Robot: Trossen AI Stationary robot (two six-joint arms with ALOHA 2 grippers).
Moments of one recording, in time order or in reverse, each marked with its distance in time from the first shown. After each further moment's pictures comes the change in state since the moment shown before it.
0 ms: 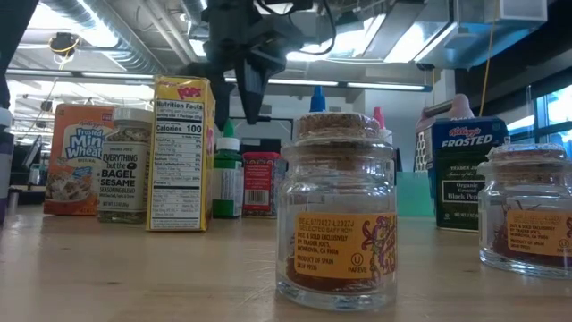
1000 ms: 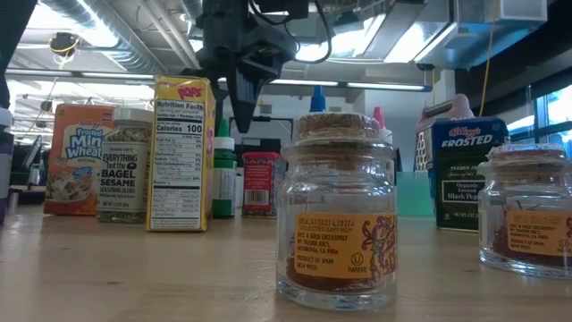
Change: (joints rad) left arm 0.000 -0.005 -0.054 0.027 0.017 -0.001; right arm 0.000 0.000 0.000 0.035 0.000 0.012
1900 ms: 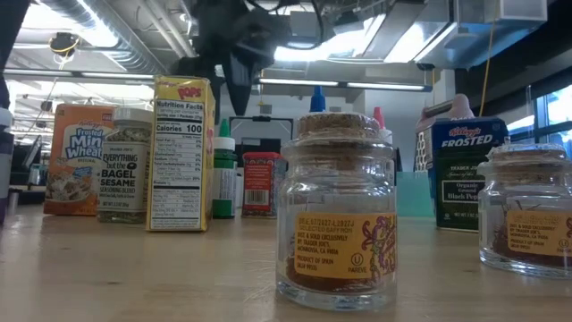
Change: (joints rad) left arm 0.022 -0.065 -0.002 -0.027 -0.016 0.038; right arm 0.000 -0.001 0.000 0.033 0.001 0.000
